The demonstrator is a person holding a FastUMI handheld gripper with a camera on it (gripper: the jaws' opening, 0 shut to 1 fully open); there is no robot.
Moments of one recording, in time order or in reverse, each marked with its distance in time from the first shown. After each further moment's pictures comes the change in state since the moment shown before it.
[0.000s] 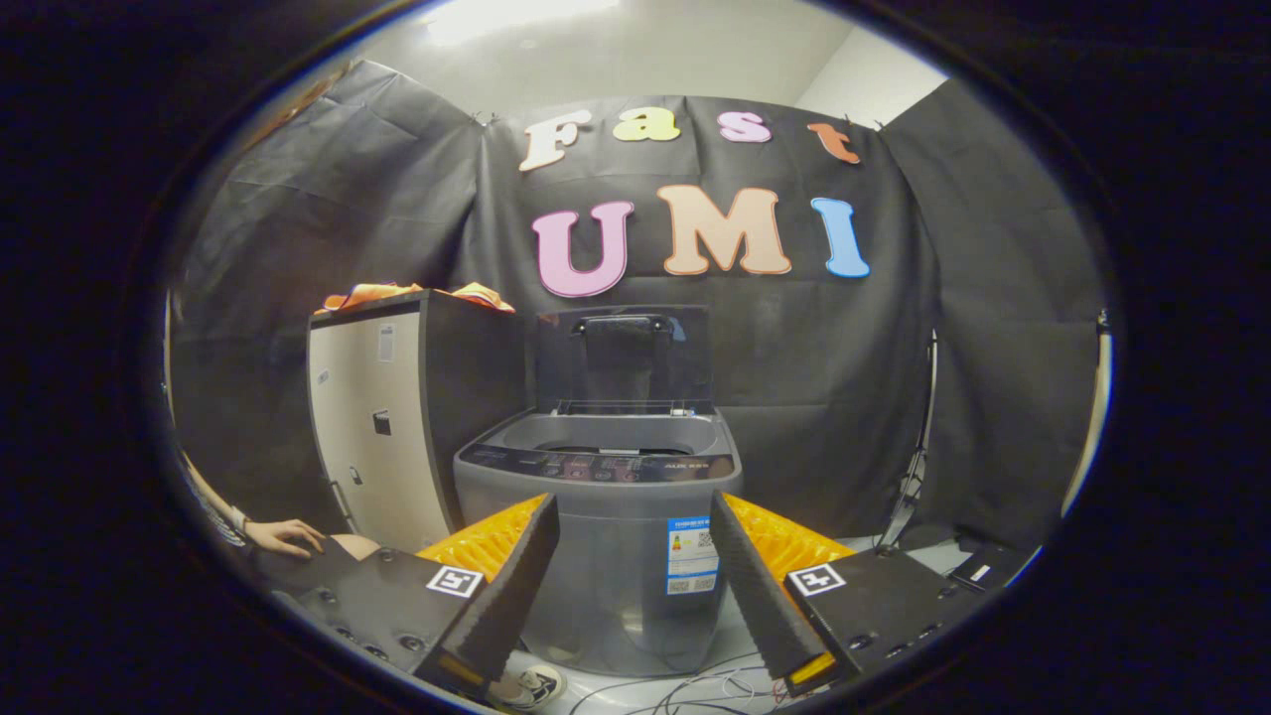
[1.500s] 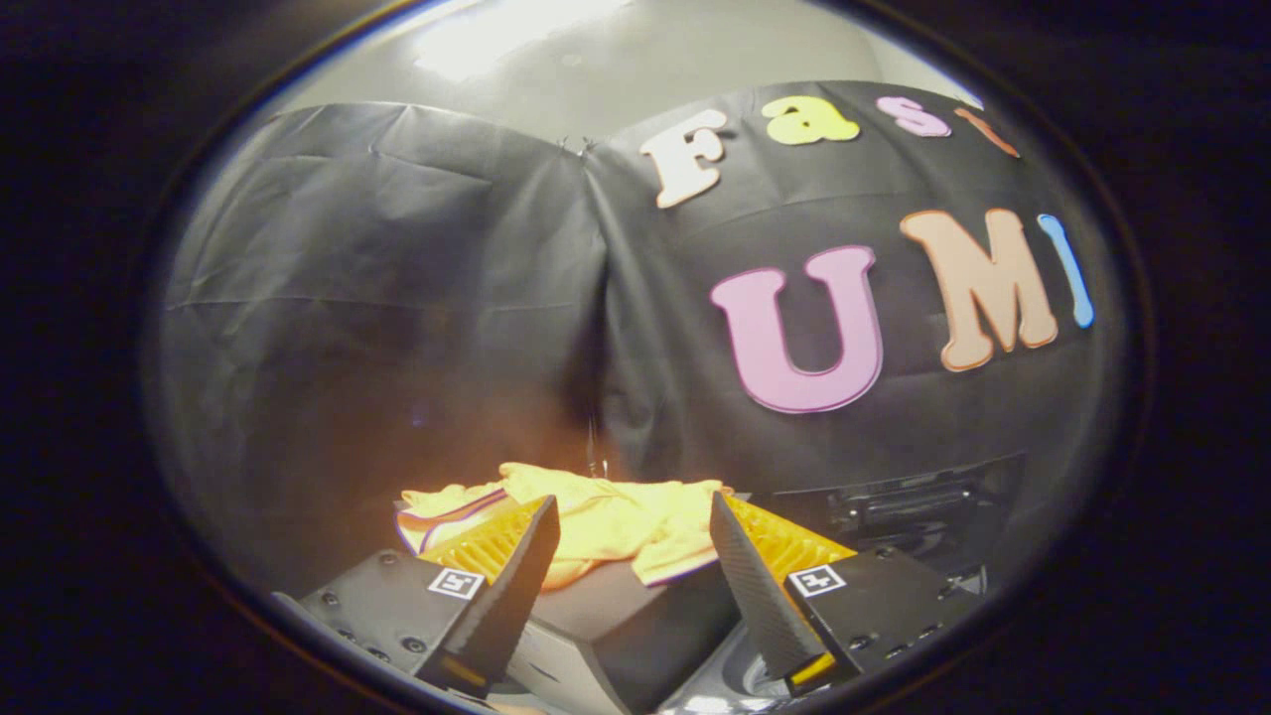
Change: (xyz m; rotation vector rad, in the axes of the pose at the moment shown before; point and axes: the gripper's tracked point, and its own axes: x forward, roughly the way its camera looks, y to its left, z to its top) arm 0.273 0.309 0.260 0.099 -0.050 0.497
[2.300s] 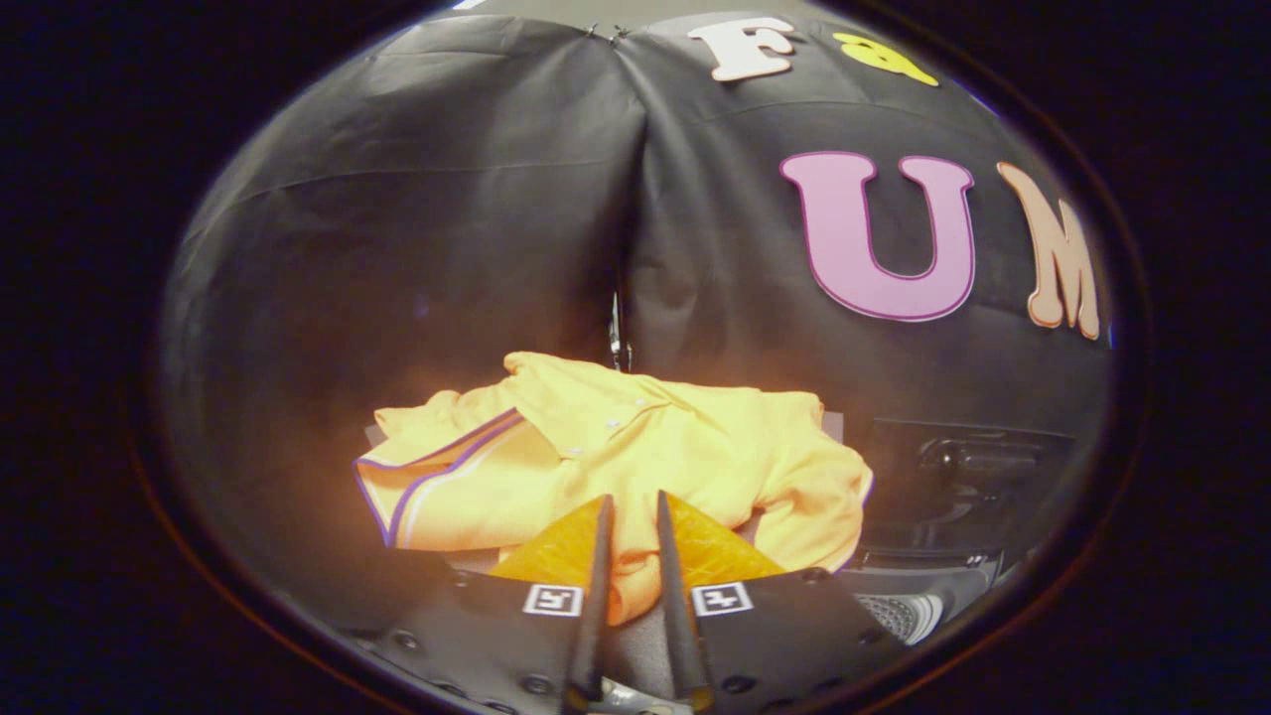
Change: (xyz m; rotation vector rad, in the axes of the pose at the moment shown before) arm 0.092 0.004 -0.027 -0.061 0.337 -0.001
